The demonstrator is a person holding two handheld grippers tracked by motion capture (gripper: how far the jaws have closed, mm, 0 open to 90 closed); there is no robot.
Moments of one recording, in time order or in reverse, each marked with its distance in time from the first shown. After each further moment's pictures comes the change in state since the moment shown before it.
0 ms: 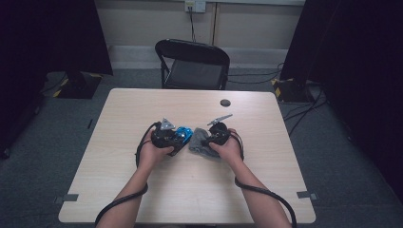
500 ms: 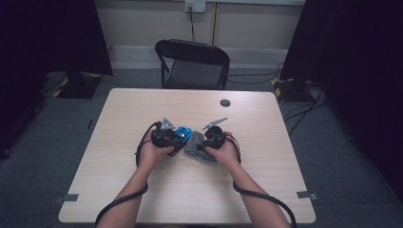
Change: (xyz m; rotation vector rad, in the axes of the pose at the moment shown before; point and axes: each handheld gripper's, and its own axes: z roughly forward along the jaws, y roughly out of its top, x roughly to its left) left arm 0.000 0.001 0.000 0.012 0.004 0.008; right arm 0.020 -0.003 0.003 0.011 0.036 -0.045
